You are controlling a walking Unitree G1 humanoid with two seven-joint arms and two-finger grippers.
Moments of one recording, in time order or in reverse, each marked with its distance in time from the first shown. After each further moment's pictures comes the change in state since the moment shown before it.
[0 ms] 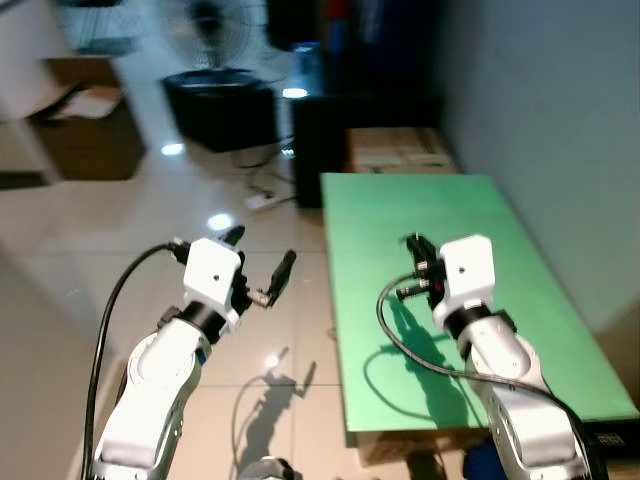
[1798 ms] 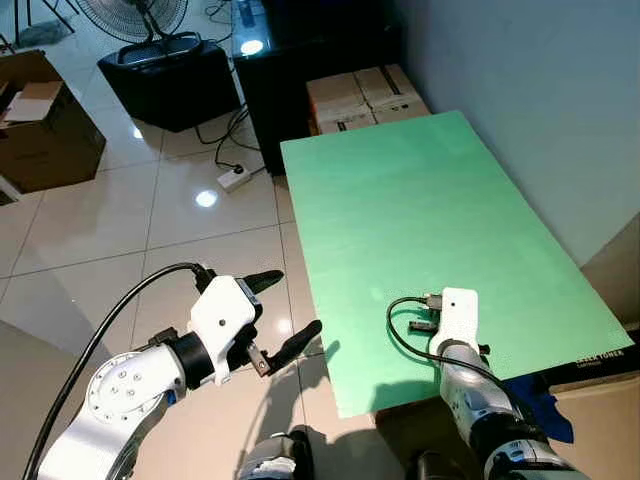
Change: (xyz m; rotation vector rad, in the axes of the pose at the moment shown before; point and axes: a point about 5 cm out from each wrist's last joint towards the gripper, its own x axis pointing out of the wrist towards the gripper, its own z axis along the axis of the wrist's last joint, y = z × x) left arm -0.036 -0.019 0.021 0.068 0.116 -0.443; right arm 0.028 -0.015 -0.134 0.186 0.469 -0.349
